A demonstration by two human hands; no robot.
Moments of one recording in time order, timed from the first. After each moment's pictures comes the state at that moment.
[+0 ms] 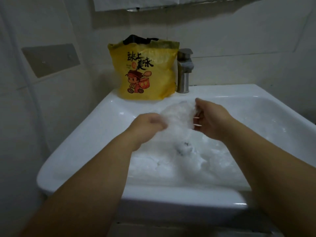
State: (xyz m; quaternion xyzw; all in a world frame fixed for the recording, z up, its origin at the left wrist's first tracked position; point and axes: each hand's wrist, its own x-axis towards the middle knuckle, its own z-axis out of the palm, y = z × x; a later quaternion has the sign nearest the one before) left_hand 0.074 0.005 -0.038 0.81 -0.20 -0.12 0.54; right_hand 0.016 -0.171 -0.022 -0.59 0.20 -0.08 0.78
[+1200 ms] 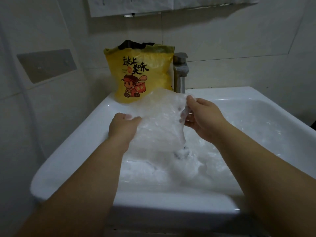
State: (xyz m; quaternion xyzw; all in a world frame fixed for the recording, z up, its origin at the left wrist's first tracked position) left_hand 0.095 0.018 -0.040 0.81 0.01 0.03 0.59; right_hand 0.013 -0.159 -0.015 -0.63 0.12 -0.17 0.75
